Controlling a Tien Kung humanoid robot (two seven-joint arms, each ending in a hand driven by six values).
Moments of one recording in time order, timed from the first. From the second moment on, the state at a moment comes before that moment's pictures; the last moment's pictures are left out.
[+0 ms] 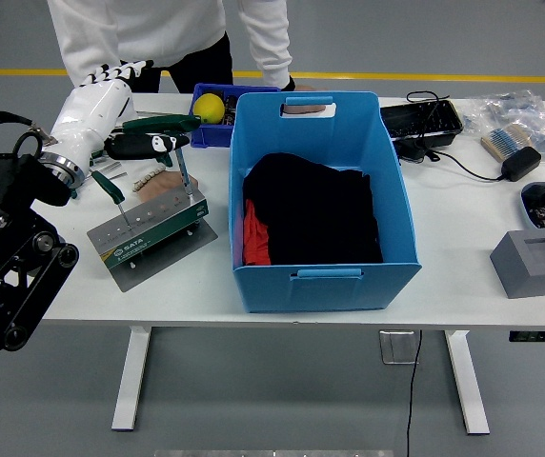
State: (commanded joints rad) left arm -0.51 0.23 -1.18 -1.37 2.20 0.00 0.23; right arm 0.09 -0.14 0.30 0.23 0.12 -0.25 -0.07
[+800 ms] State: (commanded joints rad) left arm -0.73 0.23 -0.98 -1.10 2.24 -0.09 0.30; right arm 0.10 -0.15 0.28 0.22 0.16 -0.24 -0.05
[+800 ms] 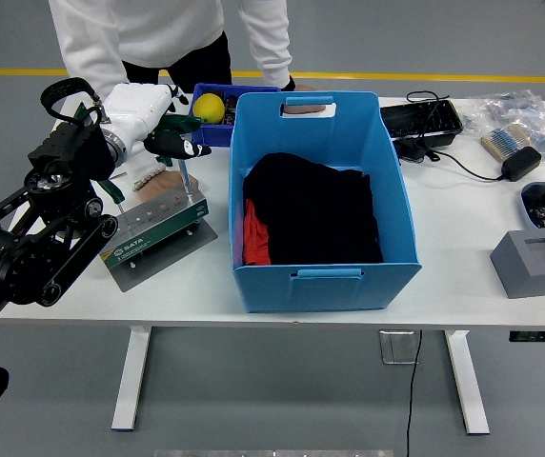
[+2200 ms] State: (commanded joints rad) left arm -0.78 0.21 -0.92 -0.99 2.20 -0.05 0.34; right arm 0.09 -0.15 0.27 0.22 0.19 -0.24 -0.05
